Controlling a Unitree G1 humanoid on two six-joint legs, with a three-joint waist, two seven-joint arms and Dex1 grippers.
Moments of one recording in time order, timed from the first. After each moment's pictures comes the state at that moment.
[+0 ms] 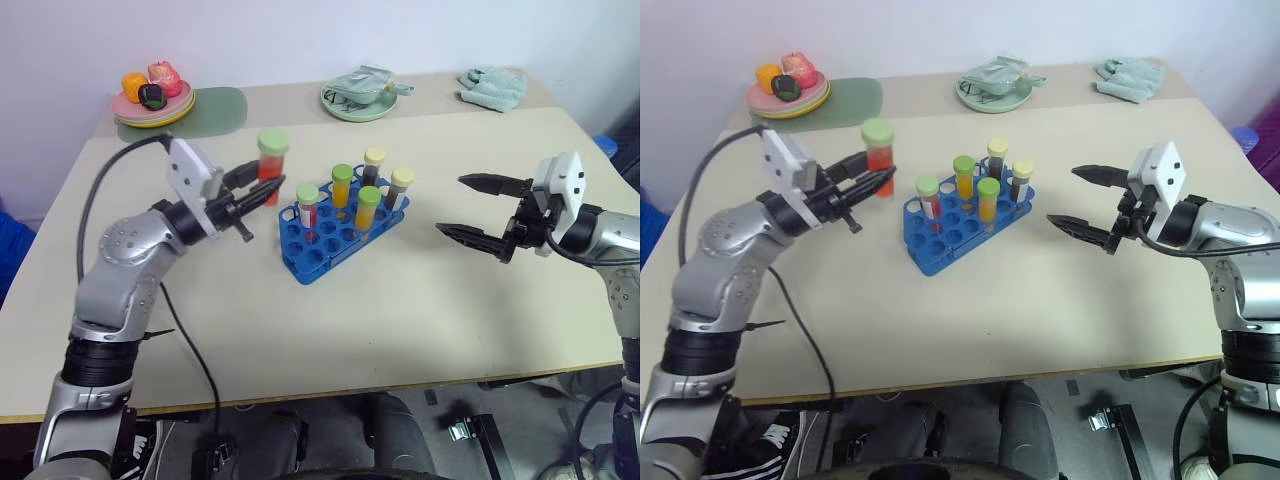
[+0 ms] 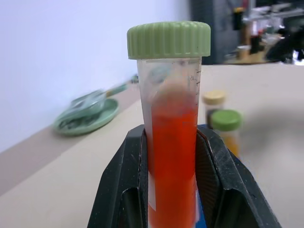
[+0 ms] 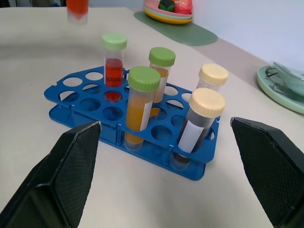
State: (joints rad) left arm -0.46 0.54 0.00 -0.16 -0.44 0.18 -0.72; right arm -0.36 -0.87 -0.24 -0.07 0.53 0.35 1.09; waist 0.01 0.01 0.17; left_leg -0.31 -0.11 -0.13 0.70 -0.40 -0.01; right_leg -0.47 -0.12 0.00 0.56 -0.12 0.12
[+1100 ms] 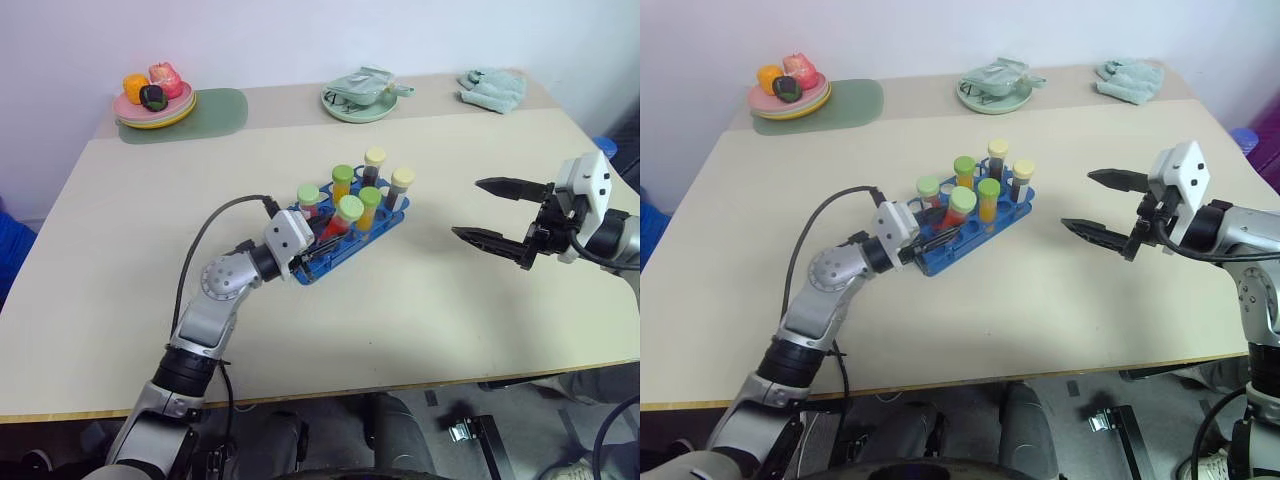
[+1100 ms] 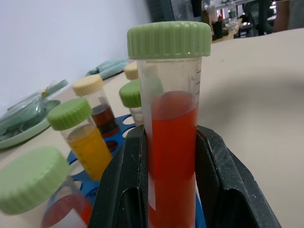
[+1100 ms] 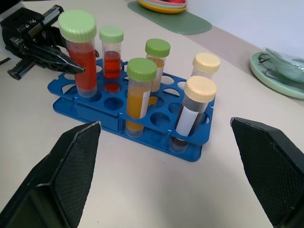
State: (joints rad) left arm -0.42 0.27 -0.21 0.02 -0.12 -0.08 -0.71; right arm -0.31 -0.92 -0.30 -0.15 0.56 0.44 1.08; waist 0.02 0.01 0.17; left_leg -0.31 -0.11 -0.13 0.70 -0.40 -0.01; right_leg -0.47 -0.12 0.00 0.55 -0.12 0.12
